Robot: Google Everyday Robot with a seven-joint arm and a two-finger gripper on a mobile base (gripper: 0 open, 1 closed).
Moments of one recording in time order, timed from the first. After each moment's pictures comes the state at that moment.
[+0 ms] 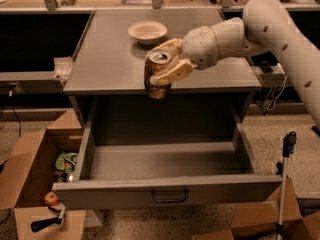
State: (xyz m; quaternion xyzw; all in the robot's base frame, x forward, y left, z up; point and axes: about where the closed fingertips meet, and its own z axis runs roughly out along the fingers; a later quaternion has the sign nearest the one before) arm 0.594 -0.008 0.926 -0.65 0.50 0.37 0.44
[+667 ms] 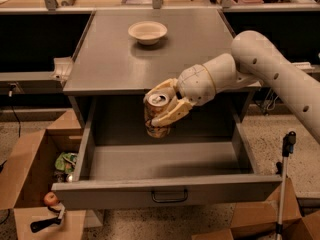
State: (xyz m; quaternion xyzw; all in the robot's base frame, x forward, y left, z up) arm 0.526 -0.007 0.847 -0.67 0.49 0.41 0.37
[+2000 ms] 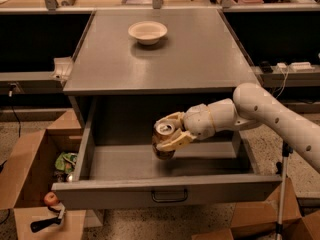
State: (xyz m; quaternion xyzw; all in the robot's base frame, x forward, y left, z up) arm 0.535 -0.026 0.732 -0.61 0.56 0.39 0.40
